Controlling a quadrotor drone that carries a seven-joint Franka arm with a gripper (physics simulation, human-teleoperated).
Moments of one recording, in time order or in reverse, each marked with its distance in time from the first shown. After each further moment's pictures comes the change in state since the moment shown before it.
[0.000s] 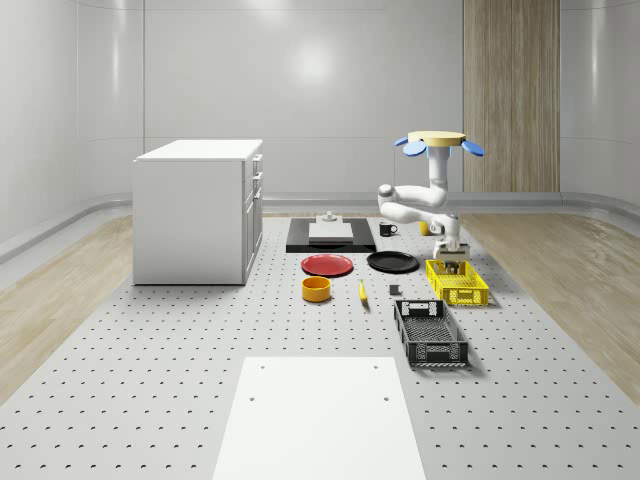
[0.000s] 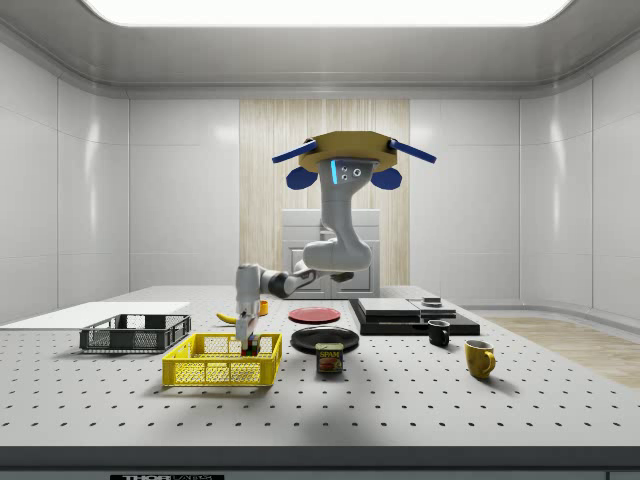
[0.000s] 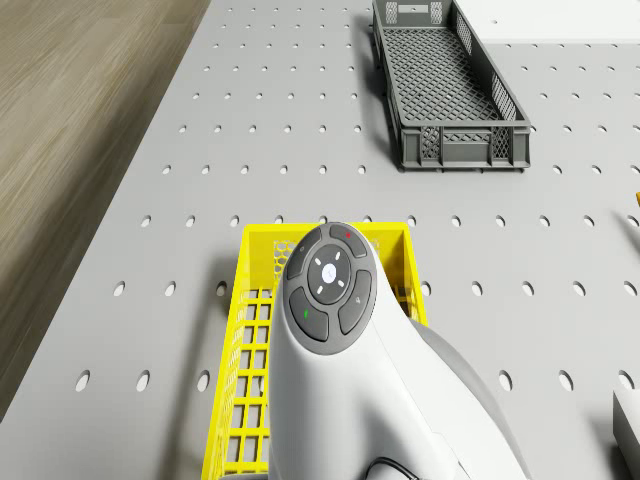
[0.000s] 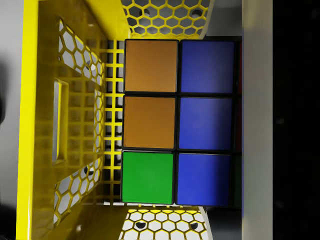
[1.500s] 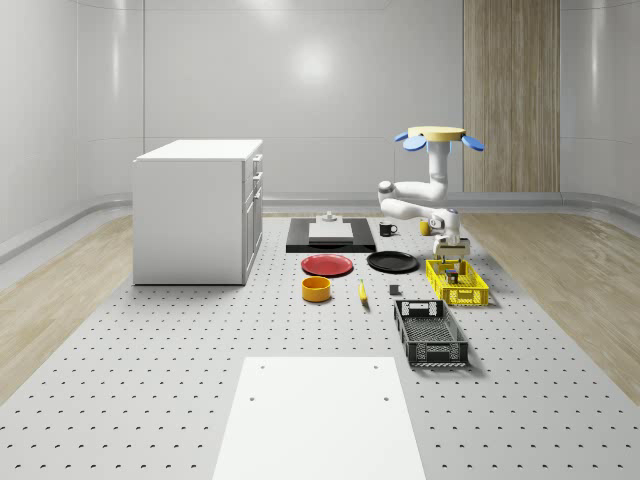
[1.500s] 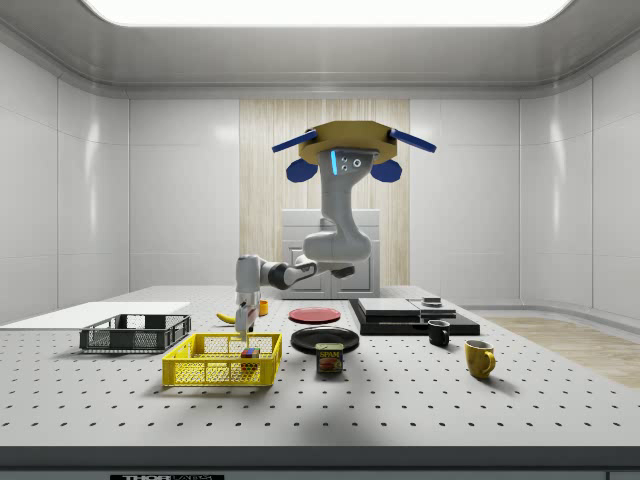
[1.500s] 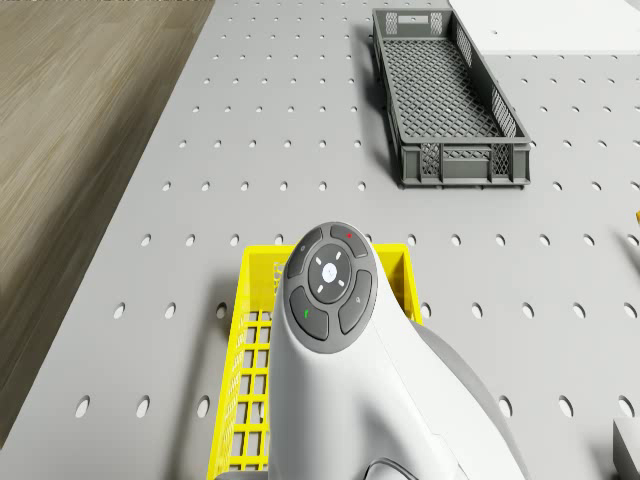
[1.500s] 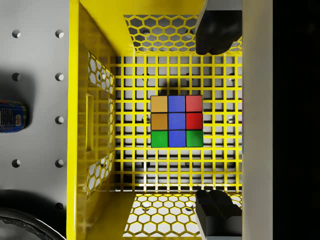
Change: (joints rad) arm 0.018 0.033 0.018 -0.010 0.008 -0.039 0.008
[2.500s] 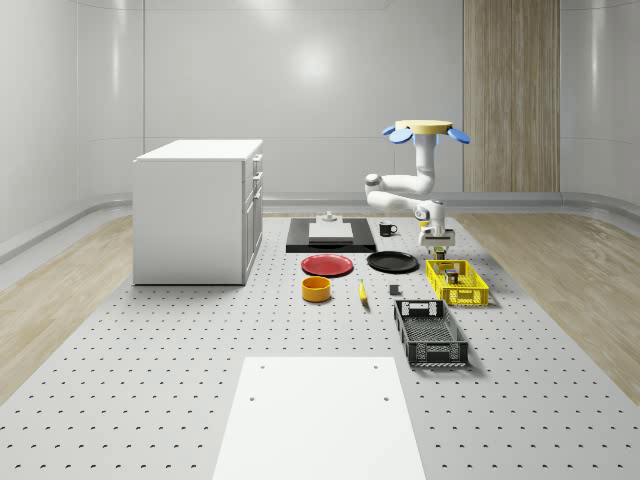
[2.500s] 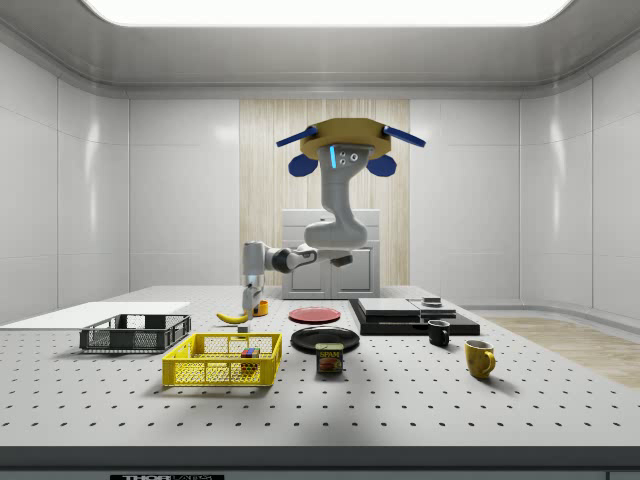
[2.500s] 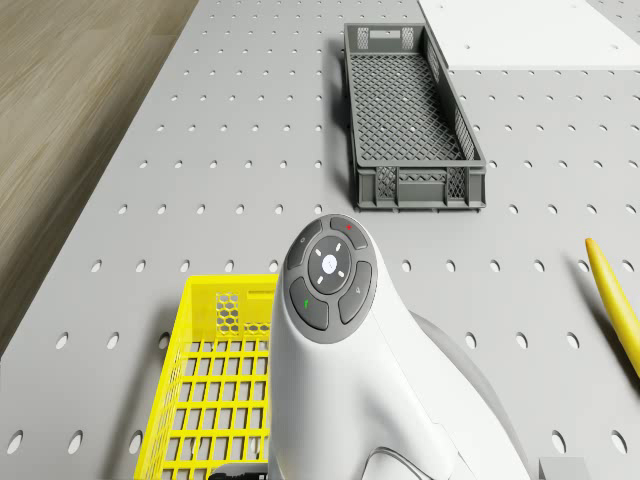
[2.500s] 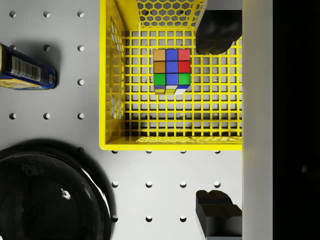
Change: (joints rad) arm 0.001 -0.004 0.014 -0.005 0.015 -0.003 0.002
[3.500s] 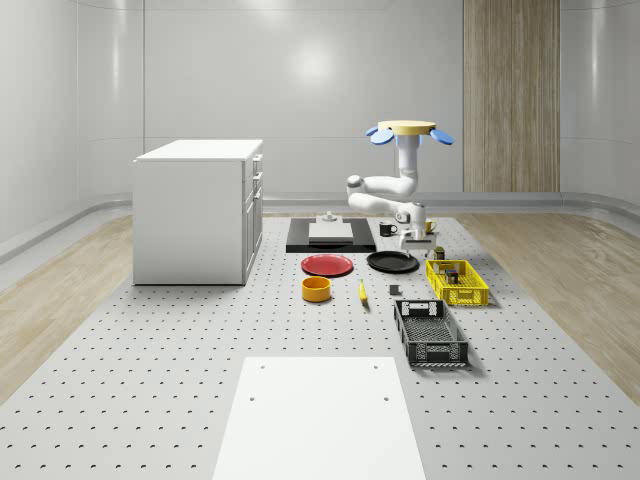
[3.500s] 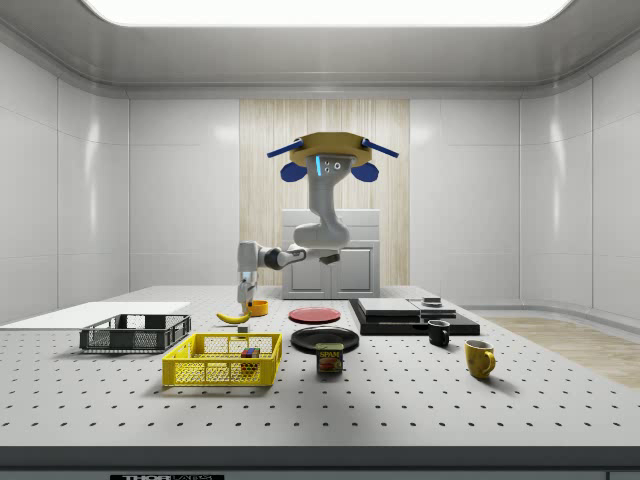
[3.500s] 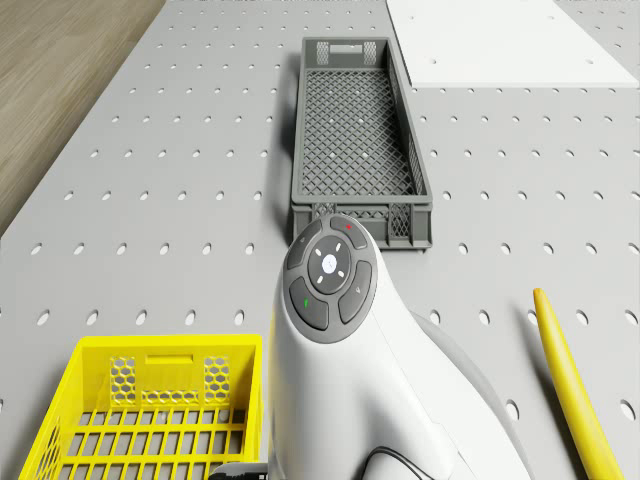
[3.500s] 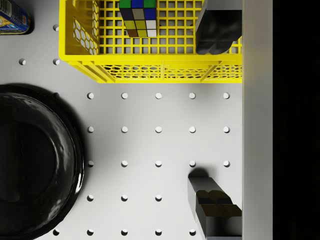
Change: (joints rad) arm -0.001 -0.003 0.000 0.000 0.001 0.003 0.001
